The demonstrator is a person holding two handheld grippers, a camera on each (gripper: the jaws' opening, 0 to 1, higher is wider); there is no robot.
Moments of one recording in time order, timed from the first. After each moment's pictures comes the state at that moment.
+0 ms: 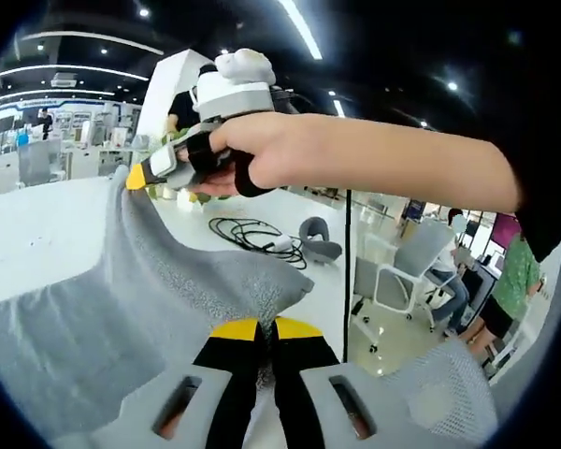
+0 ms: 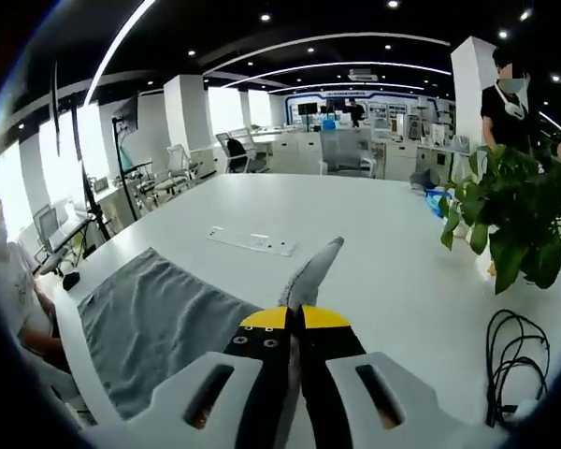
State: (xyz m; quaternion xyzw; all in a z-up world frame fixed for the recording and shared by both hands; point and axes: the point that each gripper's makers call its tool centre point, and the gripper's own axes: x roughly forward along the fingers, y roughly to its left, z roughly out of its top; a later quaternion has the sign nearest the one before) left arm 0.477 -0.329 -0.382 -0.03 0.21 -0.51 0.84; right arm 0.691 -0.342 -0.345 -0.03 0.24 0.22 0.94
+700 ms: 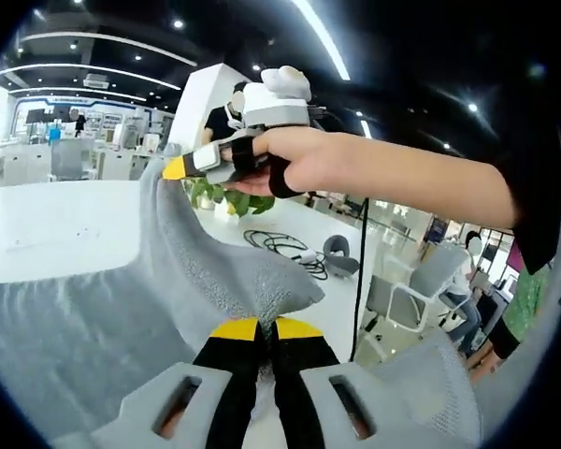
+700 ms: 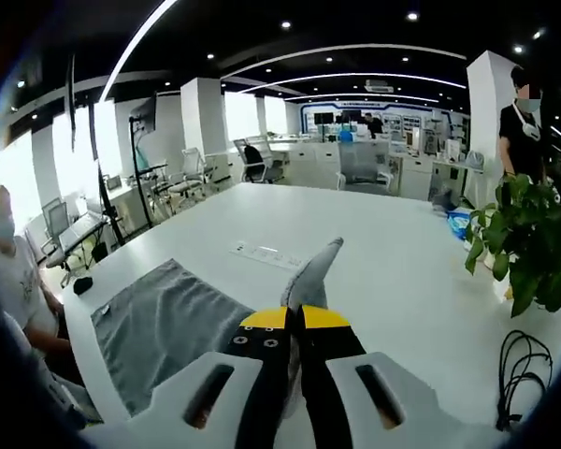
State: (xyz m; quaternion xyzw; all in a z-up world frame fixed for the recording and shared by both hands) left arm 0.474 -0.245 -0.361 -0.06 0.20 -0.45 0.87; right arm 0.688 -0.273 -0.312 -0.04 0.22 0.26 0.94
